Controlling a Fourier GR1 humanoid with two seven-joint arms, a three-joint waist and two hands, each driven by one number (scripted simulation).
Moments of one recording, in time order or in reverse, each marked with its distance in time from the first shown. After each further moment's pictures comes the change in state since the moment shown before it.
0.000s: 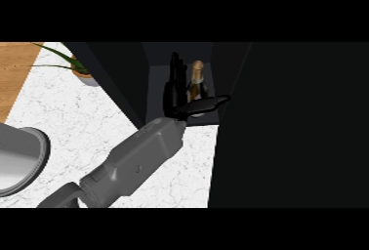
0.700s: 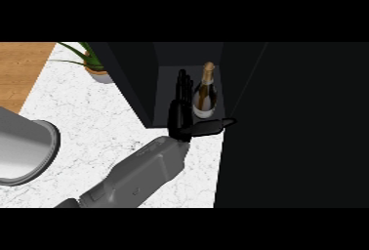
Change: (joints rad) left arm 0.142 0.000 -0.042 -0.168 -0.095 0.049 -0.055; right arm 0.011 0.006 0.012 -0.051 0.036 -0.040 0.048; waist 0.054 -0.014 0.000
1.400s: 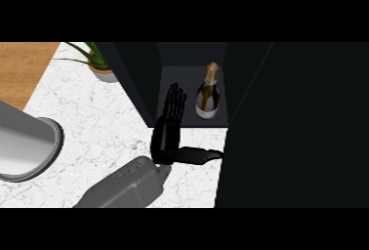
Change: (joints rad) left arm 0.230 0.154 0.005 -0.363 -0.255 -0.003 0.076; right arm 0.017 -0.010 -0.012 -0.022 0.012 -0.006 0.008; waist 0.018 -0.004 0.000
